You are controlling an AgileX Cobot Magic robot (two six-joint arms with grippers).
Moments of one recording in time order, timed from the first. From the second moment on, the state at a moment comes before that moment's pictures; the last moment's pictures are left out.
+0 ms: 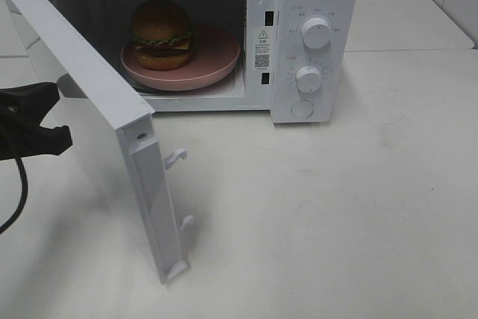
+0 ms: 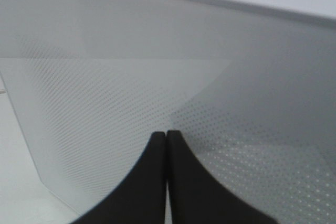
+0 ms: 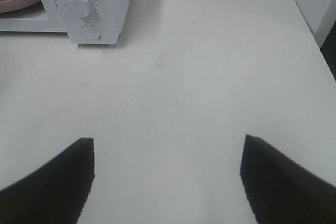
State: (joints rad) left arm -0.41 1.48 -0.26 -0.03 -0.94 -0.03; right arm 0.12 0.00 -0.51 -0.07 1.01 0.09
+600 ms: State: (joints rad) left arm -0.62 1.74 -0.53 -0.28 -0.96 0.00; right arm 0.12 0.00 -0.51 -0.07 1.01 0.09
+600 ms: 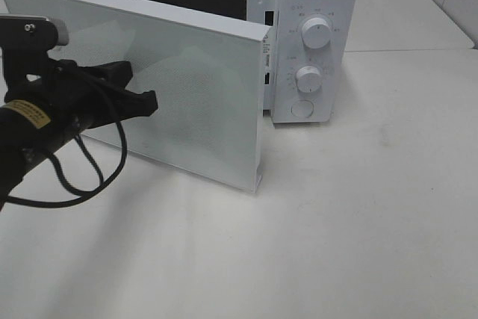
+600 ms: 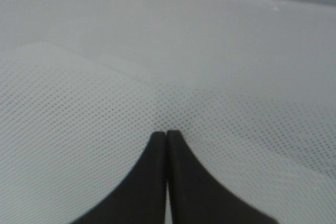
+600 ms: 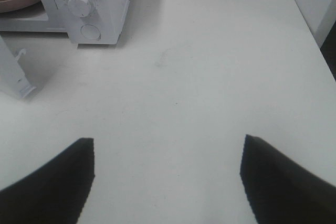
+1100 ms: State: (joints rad) left arm -0.71 1.89 -0.84 -0.47 -0.85 0.18; right arm 0.12 0.00 -0.51 -0.07 1.01 0.09
